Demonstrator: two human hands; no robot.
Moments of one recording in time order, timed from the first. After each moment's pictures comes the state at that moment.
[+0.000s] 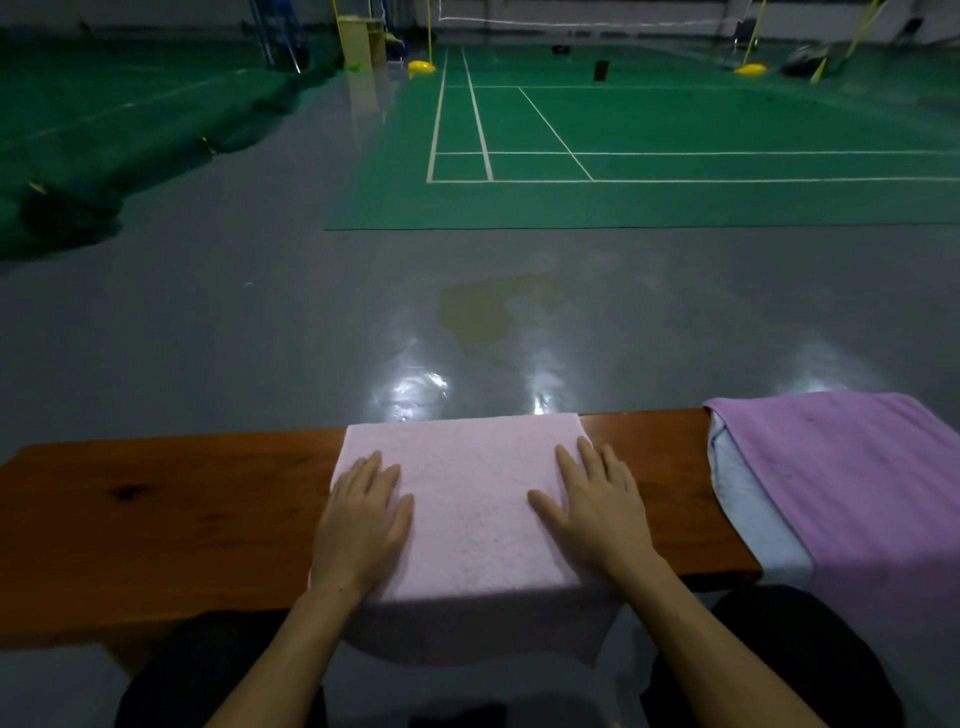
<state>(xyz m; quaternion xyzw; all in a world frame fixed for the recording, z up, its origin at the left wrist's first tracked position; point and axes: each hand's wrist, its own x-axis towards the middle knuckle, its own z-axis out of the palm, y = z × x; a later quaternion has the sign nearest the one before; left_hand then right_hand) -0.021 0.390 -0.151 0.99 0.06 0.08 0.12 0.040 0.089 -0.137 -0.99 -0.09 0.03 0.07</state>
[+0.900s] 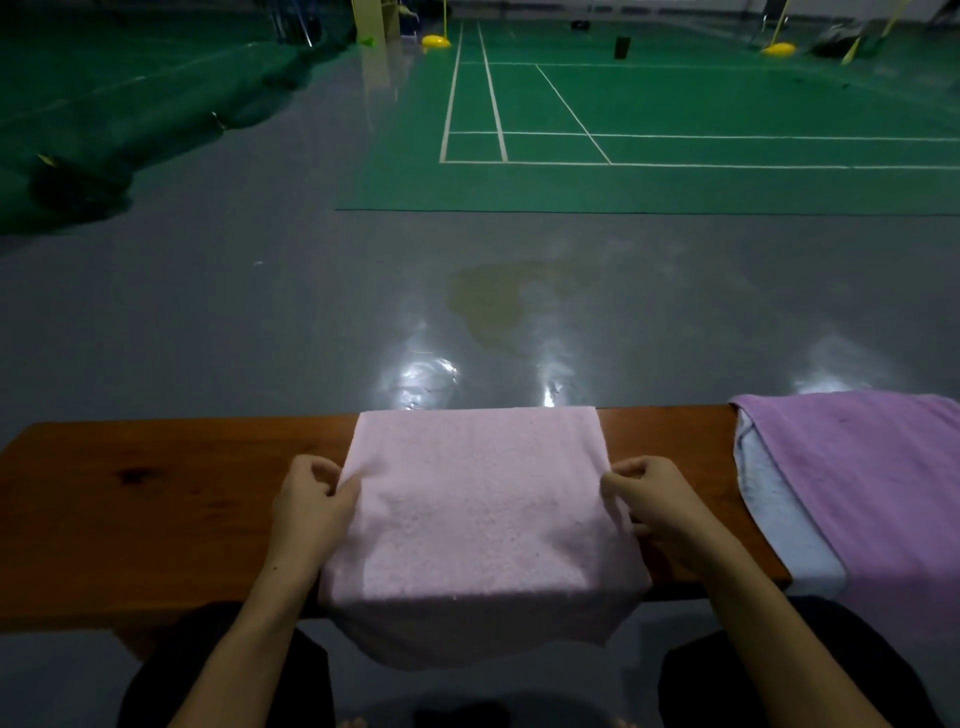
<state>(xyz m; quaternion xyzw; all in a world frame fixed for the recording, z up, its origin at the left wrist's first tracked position) -0.032 0.422 -0.103 0.84 0.31 0.10 0.44 0.043 0.069 -0.082 -0.86 0.11 0.16 0.47</state>
